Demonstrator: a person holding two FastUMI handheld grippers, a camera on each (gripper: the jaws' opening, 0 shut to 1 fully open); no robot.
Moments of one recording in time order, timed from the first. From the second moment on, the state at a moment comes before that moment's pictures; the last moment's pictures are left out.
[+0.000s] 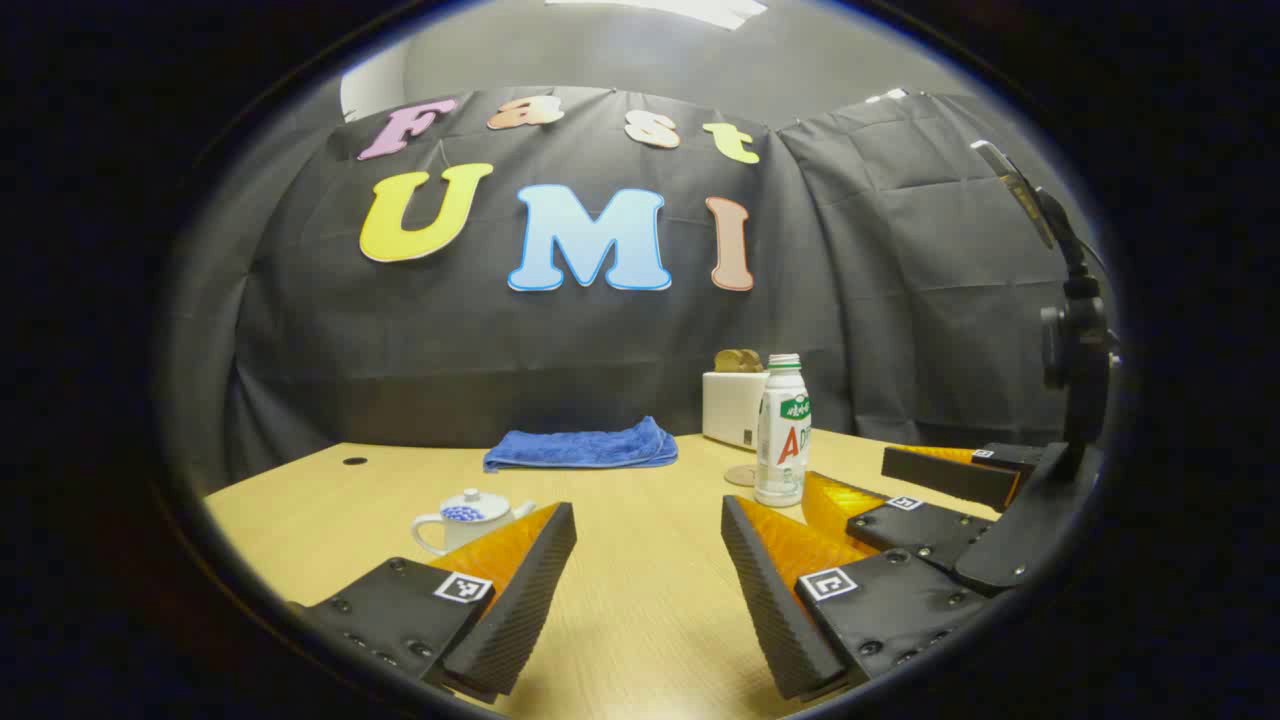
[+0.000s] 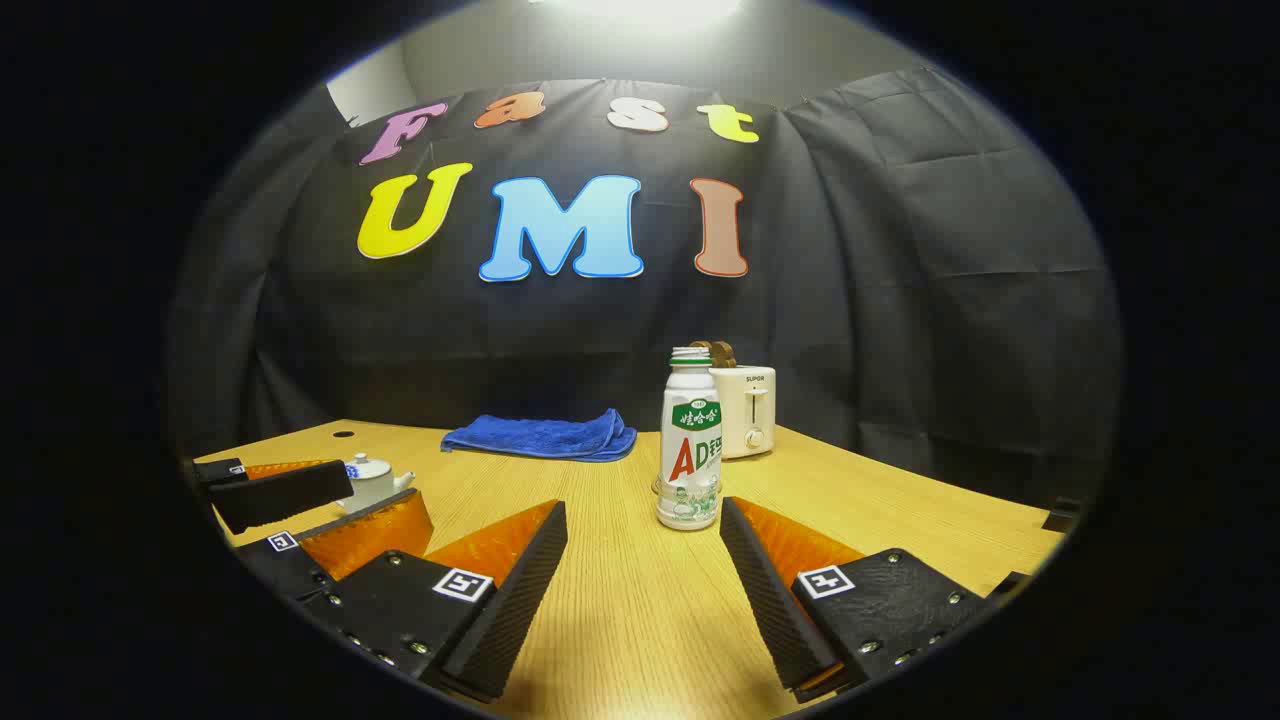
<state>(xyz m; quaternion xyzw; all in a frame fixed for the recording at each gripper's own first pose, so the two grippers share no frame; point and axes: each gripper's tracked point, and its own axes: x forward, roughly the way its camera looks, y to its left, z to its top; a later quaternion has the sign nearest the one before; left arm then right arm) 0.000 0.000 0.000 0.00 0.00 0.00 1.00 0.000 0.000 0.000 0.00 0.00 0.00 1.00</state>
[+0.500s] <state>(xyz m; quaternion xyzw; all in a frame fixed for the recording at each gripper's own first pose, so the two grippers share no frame) 0.000 0.000 0.000 0.00 0.00 0.00 1.00 0.000 0.000 -0.001 0.00 0.00 0.00 1.00</state>
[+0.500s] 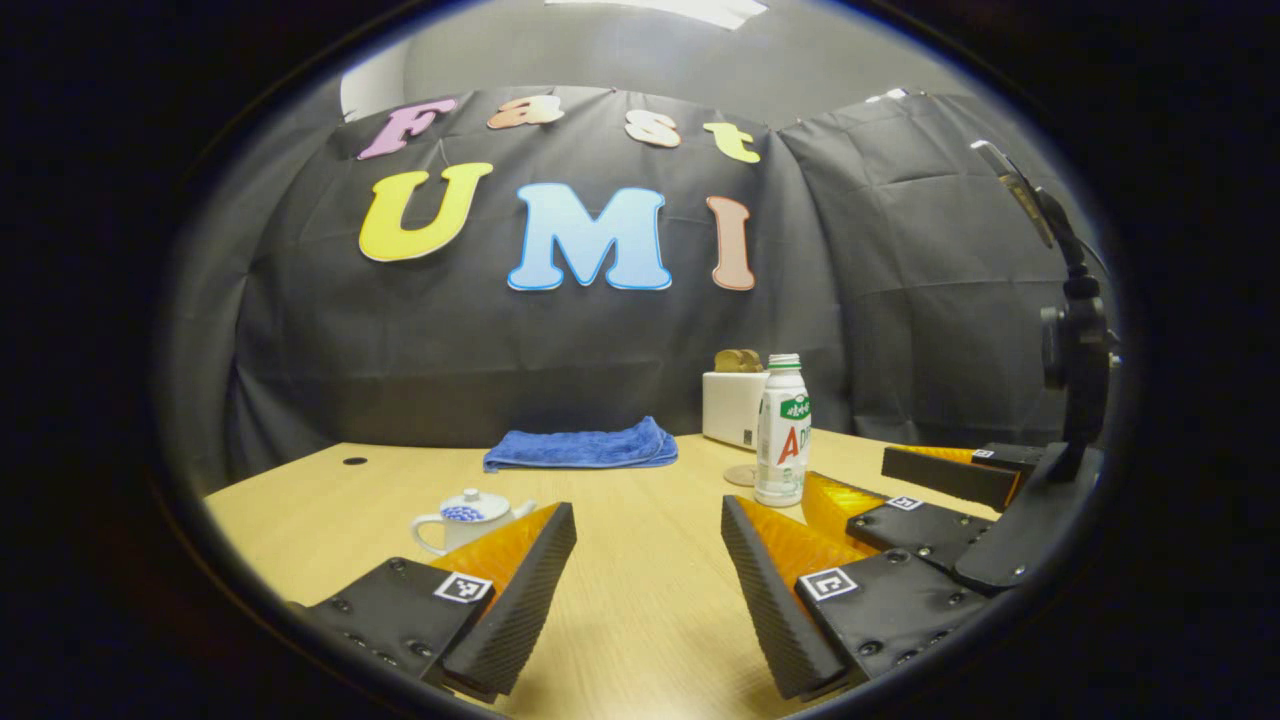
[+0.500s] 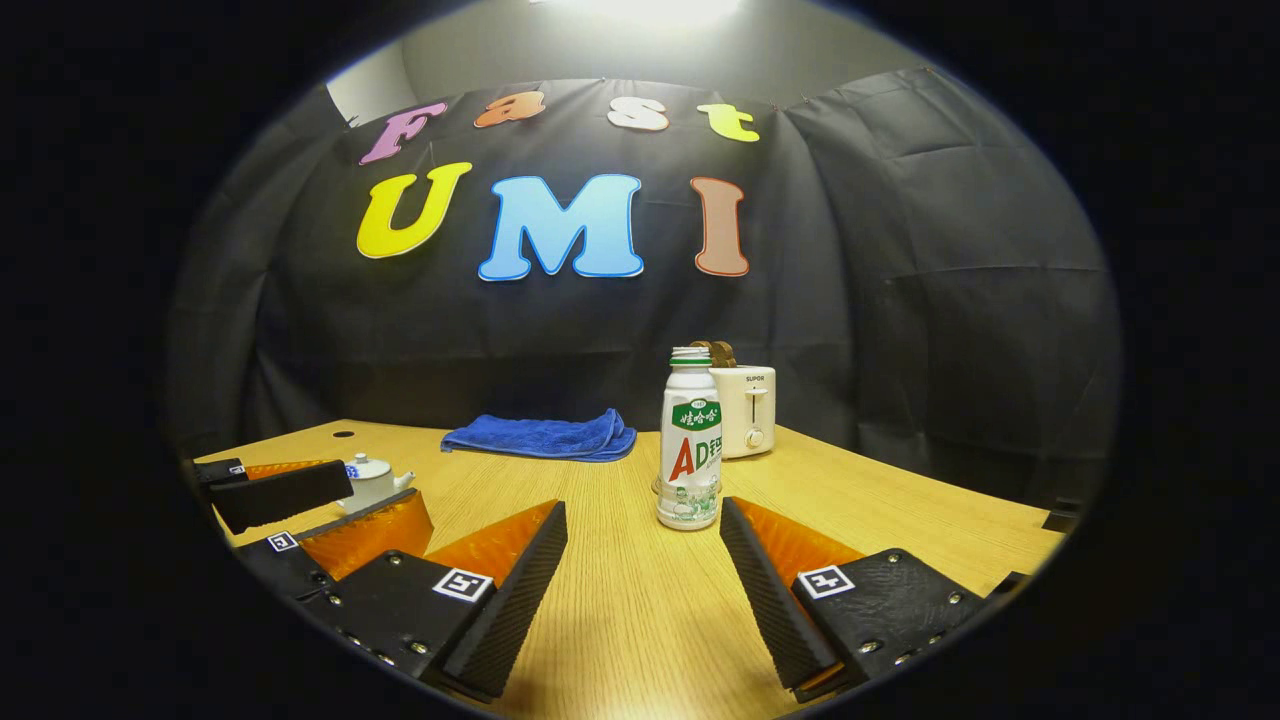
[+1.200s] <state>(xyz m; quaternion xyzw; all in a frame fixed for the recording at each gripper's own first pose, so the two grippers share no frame) -0.012 0.040 0.000 0.00 0.01 0.11 0.99 -0.001 0.019 -0.001 0.00 0.00 0.08 1.00</state>
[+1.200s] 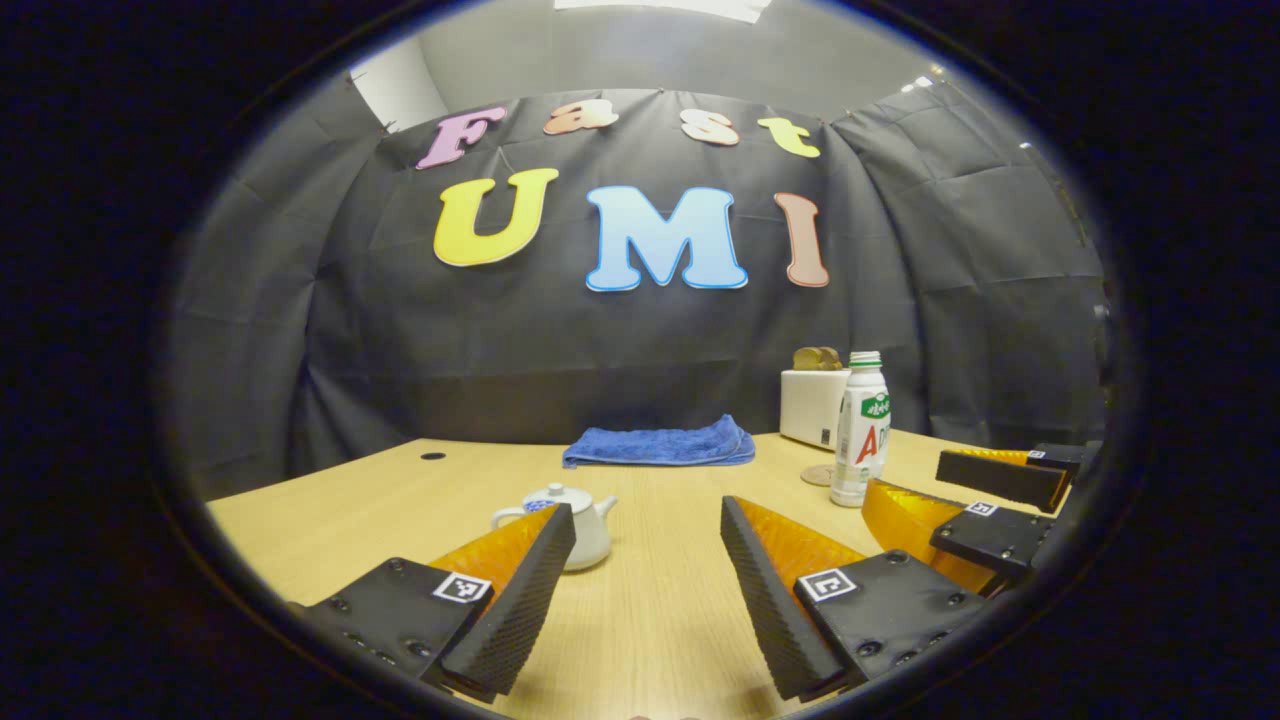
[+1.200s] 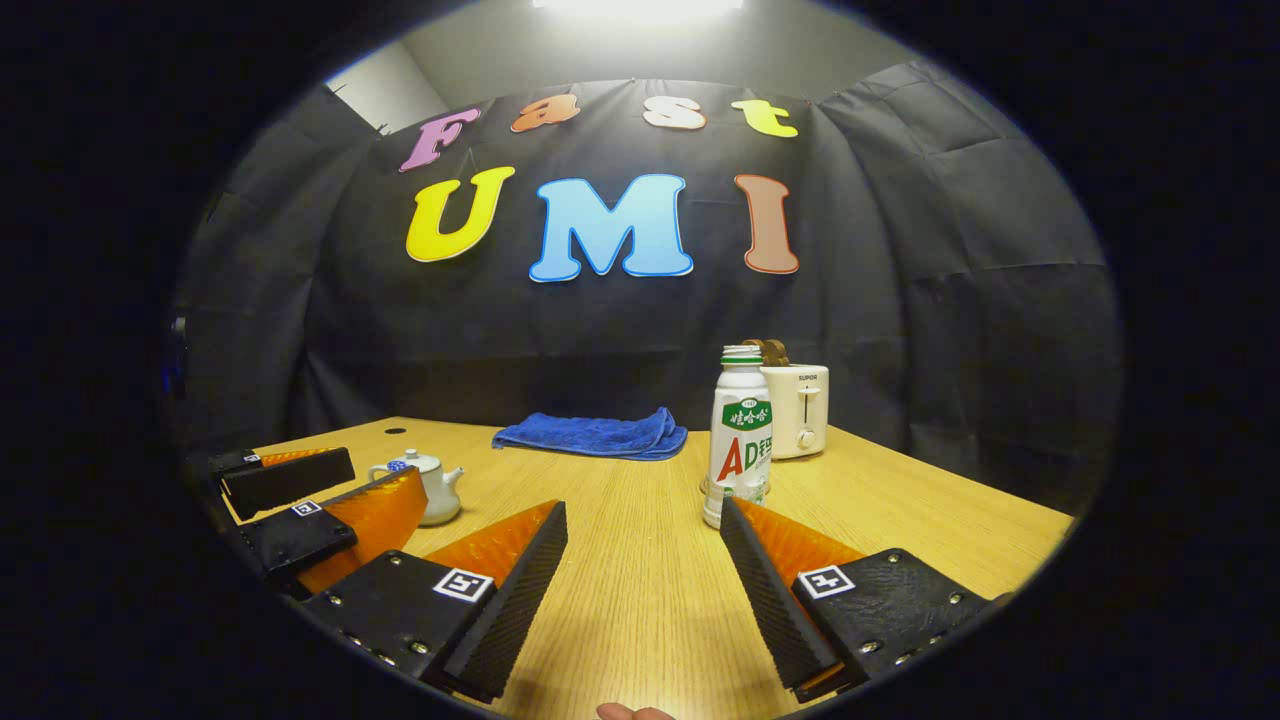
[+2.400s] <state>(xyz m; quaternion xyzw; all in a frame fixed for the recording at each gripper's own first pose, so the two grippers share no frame) 0.033 0.116 0.022 -0.01 -0.01 0.13 0.99 0.008 0.020 0.015 0.02 0.00 0.12 0.99</state>
